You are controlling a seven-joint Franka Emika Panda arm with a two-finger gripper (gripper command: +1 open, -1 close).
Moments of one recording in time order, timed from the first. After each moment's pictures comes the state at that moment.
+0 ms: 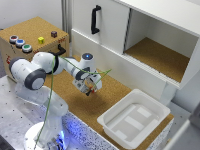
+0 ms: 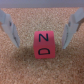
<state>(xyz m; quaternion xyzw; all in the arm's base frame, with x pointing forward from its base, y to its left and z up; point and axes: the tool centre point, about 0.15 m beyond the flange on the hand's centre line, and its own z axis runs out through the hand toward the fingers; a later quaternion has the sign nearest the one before) 0.375 -0.020 0.216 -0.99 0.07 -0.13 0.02</state>
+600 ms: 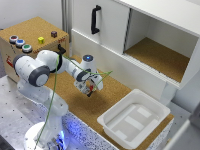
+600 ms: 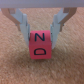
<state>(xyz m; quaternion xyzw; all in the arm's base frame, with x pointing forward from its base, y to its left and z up) 0.391 -0.004 0.227 -0.99 0.00 -0.16 0.01</state>
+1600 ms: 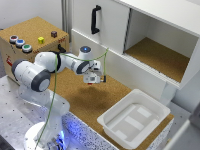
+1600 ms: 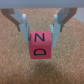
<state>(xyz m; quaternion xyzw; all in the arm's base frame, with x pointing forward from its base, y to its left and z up) 0.377 0.013 0.256 -0.89 -0.45 -0.11 -0.02</state>
